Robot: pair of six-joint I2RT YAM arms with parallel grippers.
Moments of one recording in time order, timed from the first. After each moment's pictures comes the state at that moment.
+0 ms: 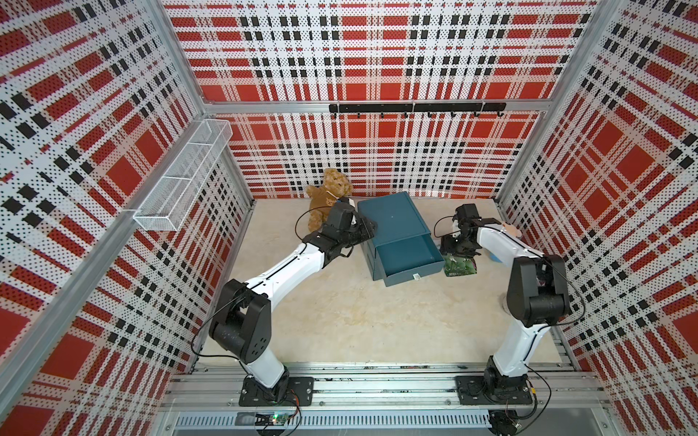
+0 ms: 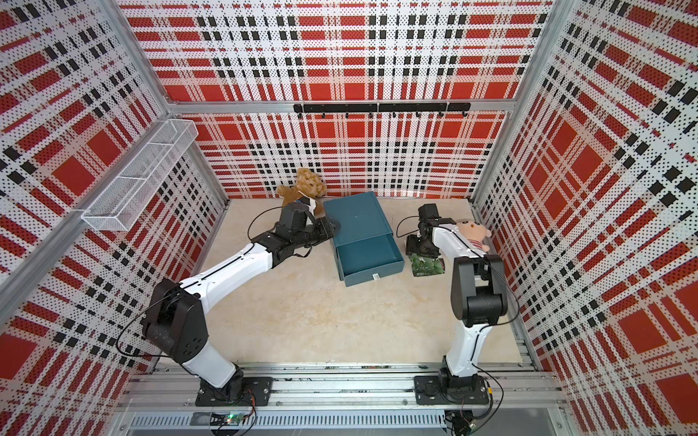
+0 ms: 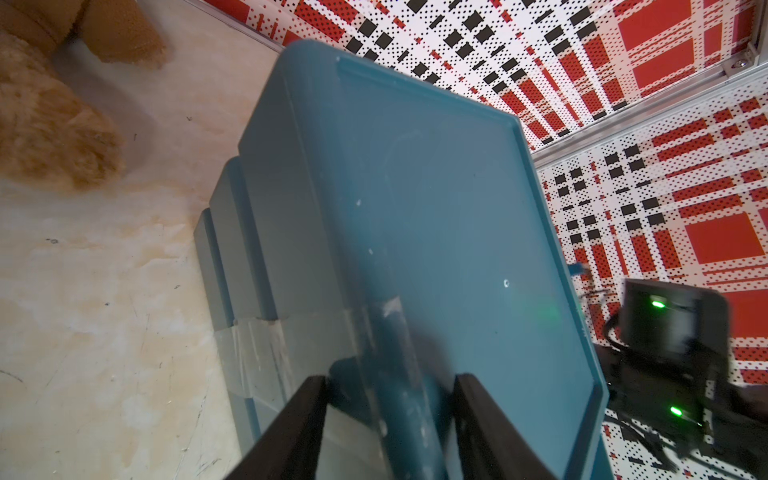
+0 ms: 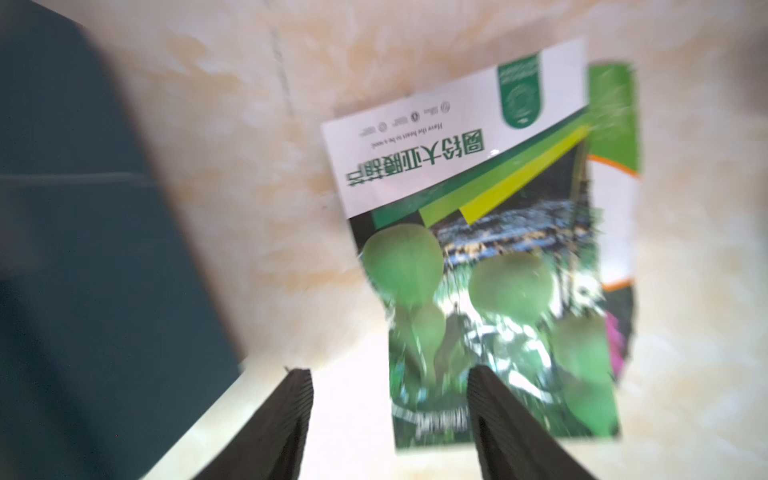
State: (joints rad) left arm -0.52 1.65 1.29 -0.18 0.15 -0.78; right arm 0.09 1.79 1.39 -0.74 -0.08 0.23
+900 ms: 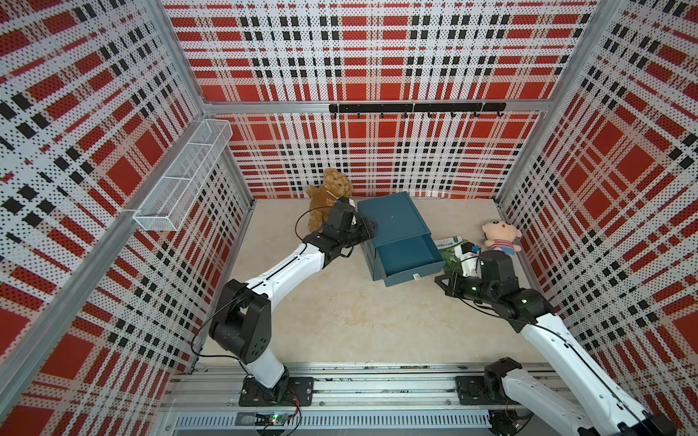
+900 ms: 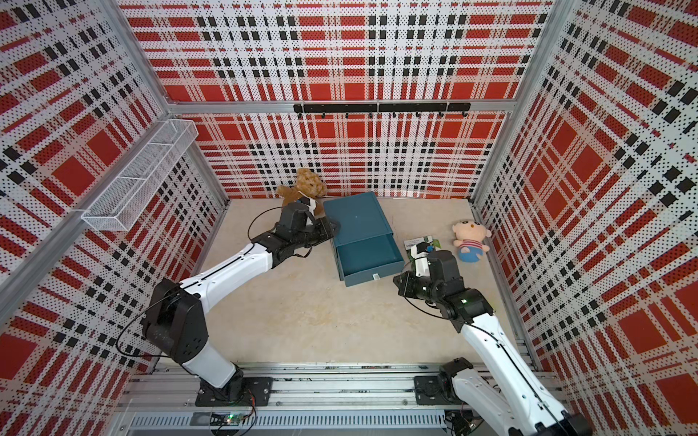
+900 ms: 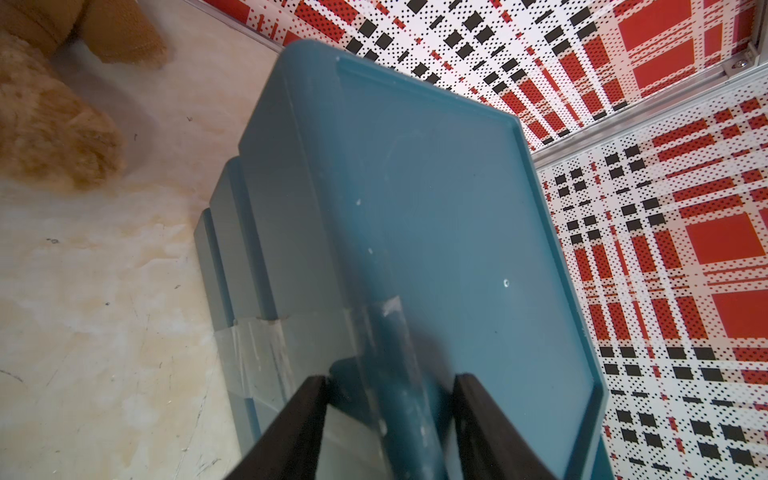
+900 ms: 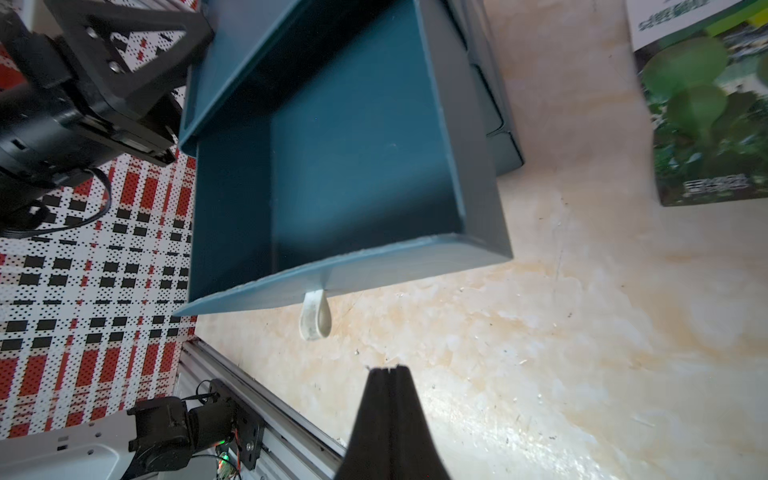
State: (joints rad) left arm -0.52 1.65 1.29 -0.18 0.14 -0.78; right arm 0.34 0.91 0.79 -0.58 -0.37 0.55
